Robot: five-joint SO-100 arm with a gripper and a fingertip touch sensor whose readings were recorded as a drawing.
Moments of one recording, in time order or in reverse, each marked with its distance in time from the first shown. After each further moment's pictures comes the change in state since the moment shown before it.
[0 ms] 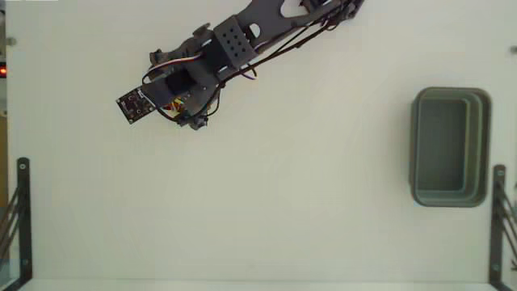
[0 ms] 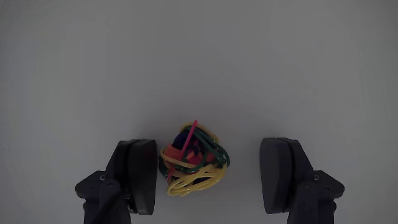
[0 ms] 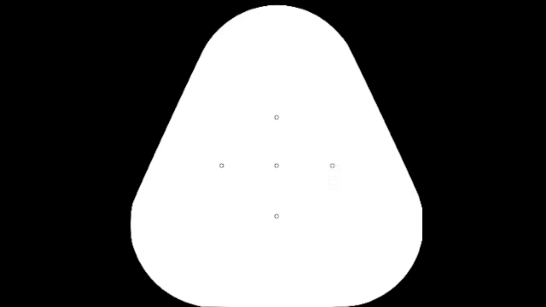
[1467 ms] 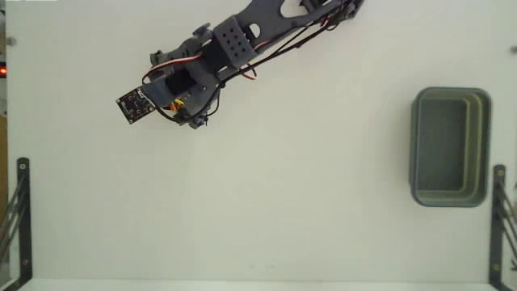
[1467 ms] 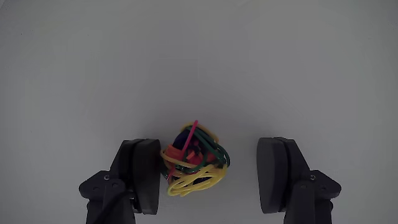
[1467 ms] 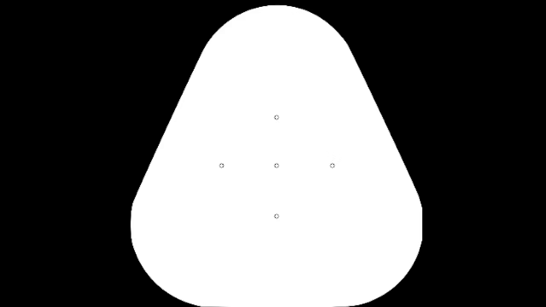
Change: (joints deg) arm 0.0 0.0 0.0 0.0 0.0
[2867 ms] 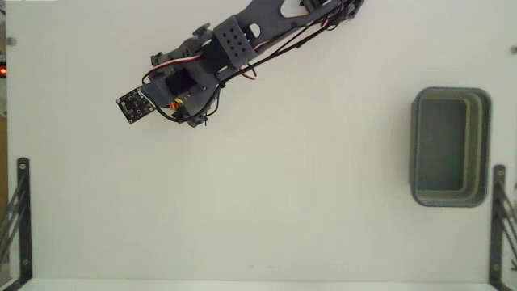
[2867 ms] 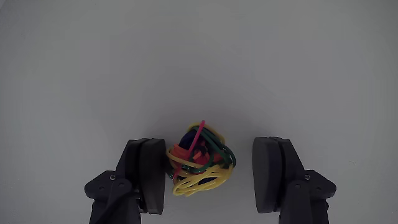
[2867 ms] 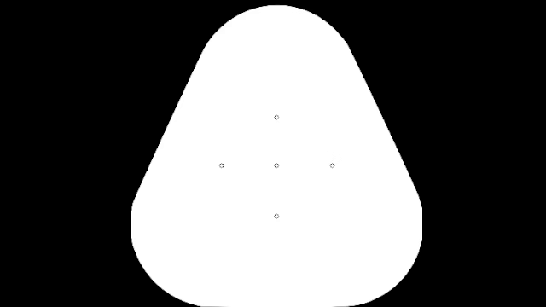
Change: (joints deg) arm 0.0 0.0 0.0 0.0 0.0
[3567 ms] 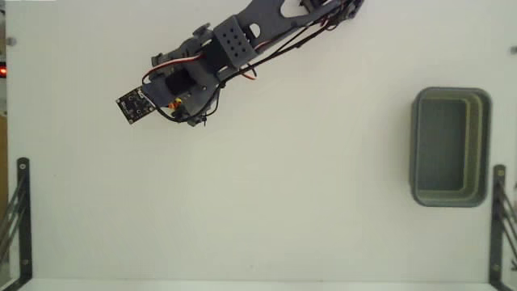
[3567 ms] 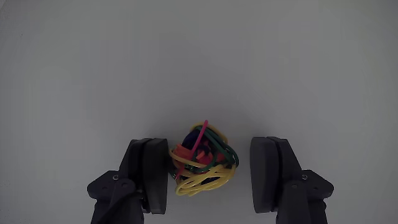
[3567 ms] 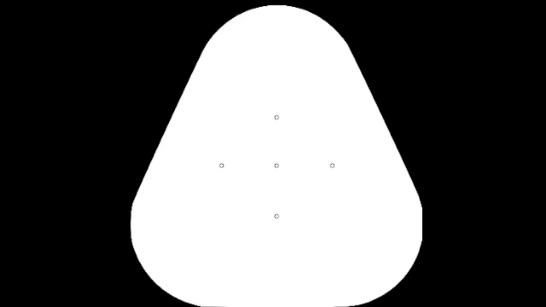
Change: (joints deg) arm 0.0 0.0 0.0 0.0 0.0
